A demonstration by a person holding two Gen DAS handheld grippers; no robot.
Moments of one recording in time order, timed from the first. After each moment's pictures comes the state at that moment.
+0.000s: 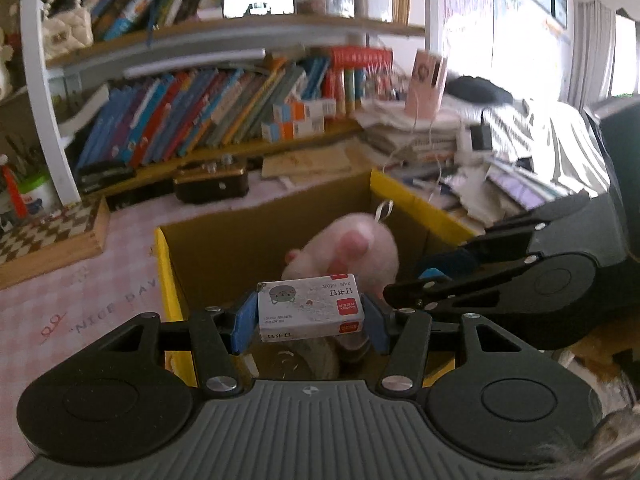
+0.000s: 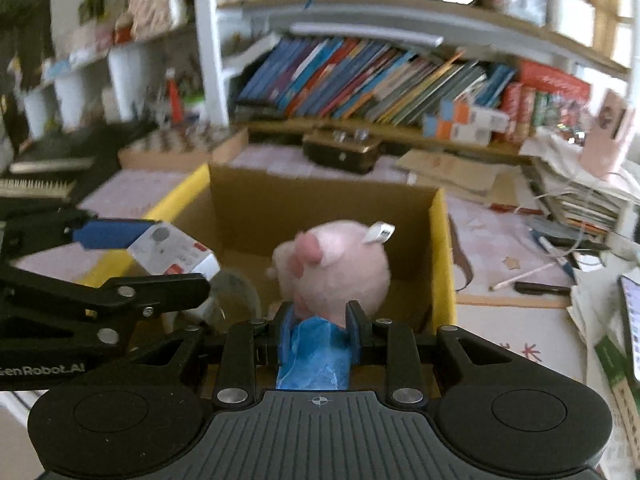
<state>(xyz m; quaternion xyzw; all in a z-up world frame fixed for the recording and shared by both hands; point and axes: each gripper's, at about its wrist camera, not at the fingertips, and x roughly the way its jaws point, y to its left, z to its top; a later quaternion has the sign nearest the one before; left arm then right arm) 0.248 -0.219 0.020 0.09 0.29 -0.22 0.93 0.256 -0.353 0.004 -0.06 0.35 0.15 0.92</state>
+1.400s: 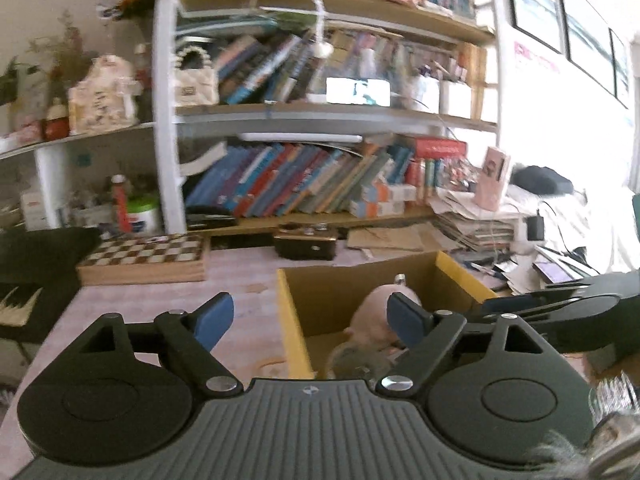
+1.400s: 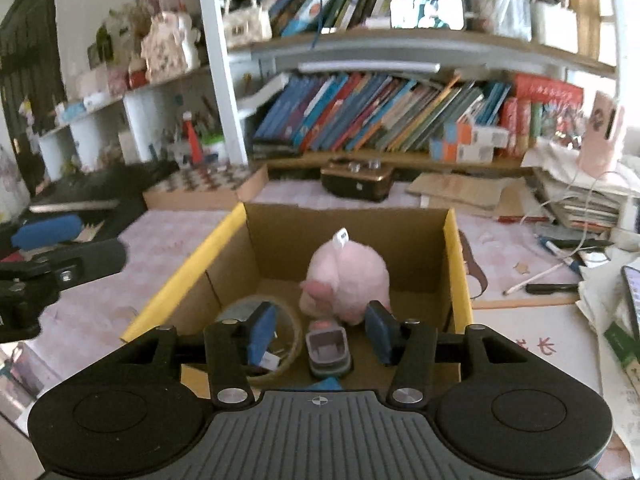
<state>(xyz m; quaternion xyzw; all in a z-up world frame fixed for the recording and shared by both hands) 0.156 -0.148 0.069 0.02 0.18 -0.09 0.98 0.205 -0.354 0.036 0.02 0.29 0.15 0.94</state>
